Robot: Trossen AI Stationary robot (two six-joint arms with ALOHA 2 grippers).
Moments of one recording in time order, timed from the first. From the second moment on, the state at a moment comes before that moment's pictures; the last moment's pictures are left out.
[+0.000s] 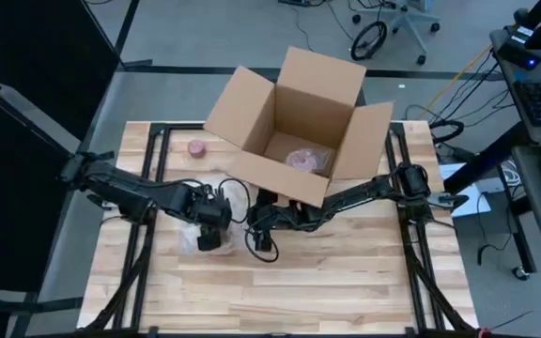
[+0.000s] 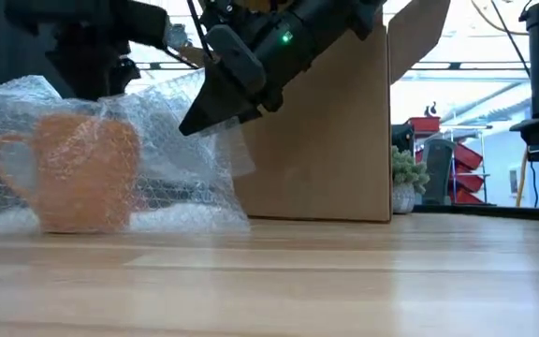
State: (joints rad) left arm -0.21 1.39 1.00 -0.98 -0.11 -0.38; right arm 0.15 2.00 1.41 -0.09 0.28 0.04
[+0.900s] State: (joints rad) left arm -0.23 1.56 0.80 -0.54 -0.03 -0.41; right arm 0.16 2.00 1.41 -0.11 0.28 0.04
